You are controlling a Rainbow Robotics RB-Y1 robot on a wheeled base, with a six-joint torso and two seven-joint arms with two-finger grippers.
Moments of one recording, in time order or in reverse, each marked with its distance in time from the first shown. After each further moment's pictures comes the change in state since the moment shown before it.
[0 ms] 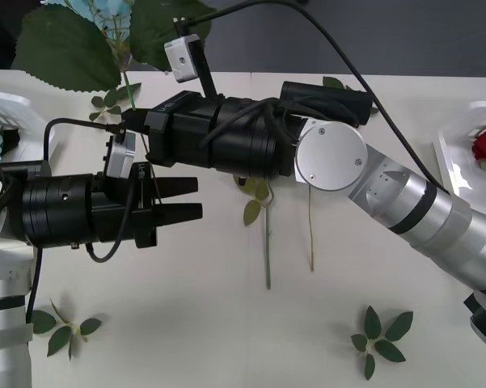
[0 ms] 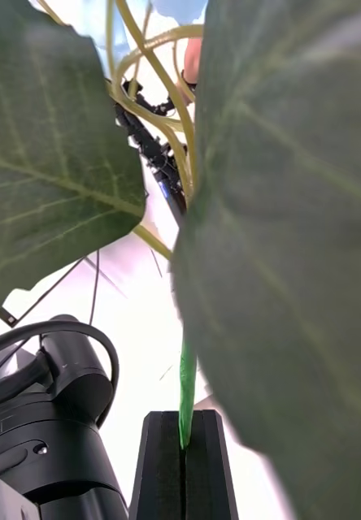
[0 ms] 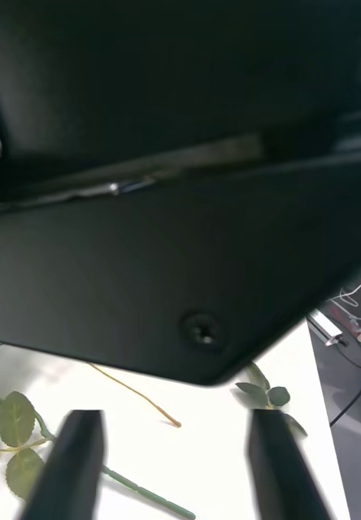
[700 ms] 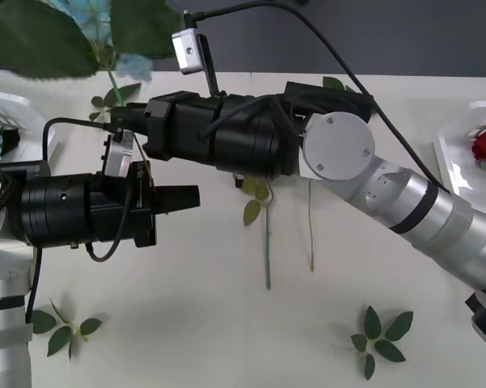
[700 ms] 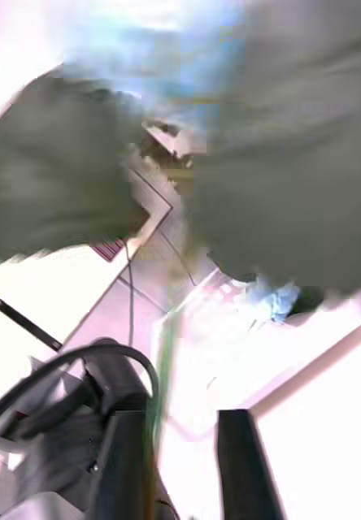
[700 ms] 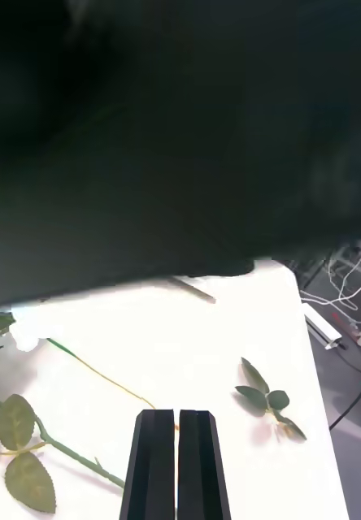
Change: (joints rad) right arm 0.000 -0.006 0.001 0.000 -0.189 -0.018 0.000; left arm 0.000 0.000 0.003 0.003 0.011 -0.005 0.000
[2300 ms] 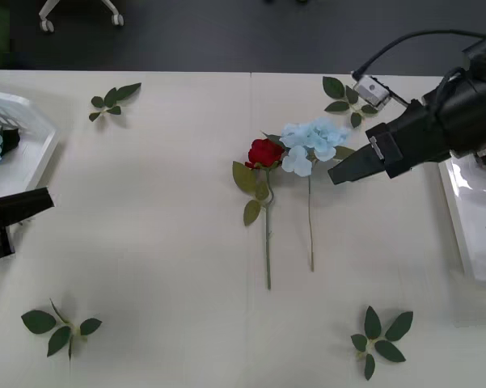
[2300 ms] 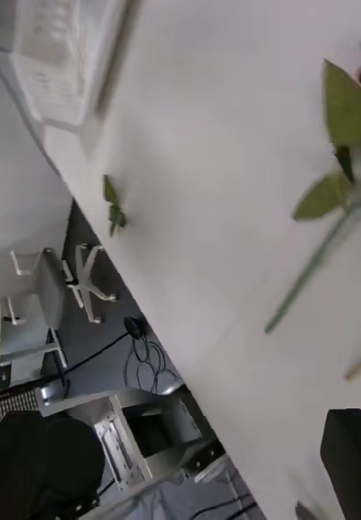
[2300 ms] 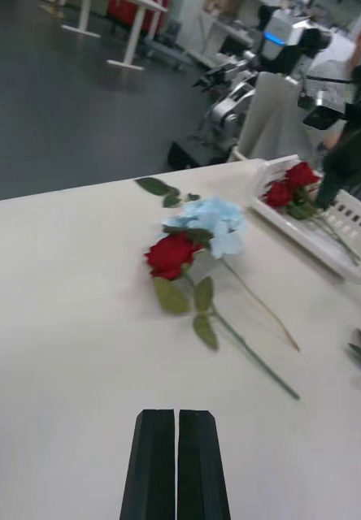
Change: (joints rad) right arm 0.110 -0.340 -0.539 0.135 0.037 1.232 -0.324; left arm 0.296 0.380 0.247 0.000 0.291 -0.224 0.000
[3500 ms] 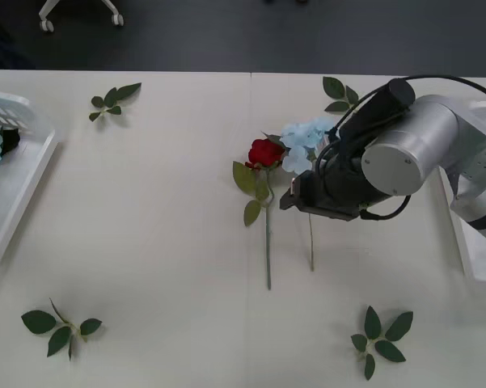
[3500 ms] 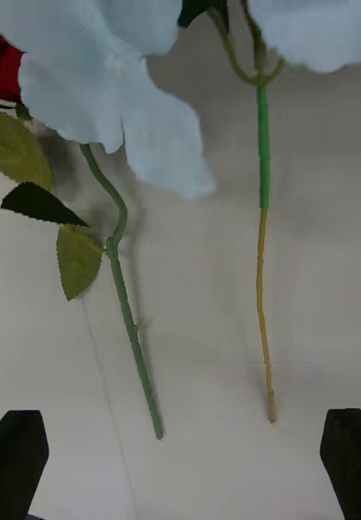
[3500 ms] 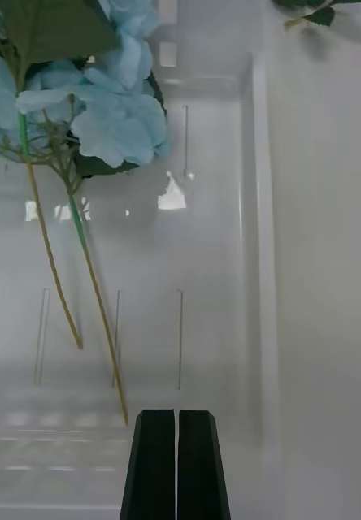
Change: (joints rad) right arm 0.000 0.121 0.398 -0.197 0.816 -0.219 -0.935; left arm -0.019 0.237 0.189 0.383 -0.551 -0.183 0.115
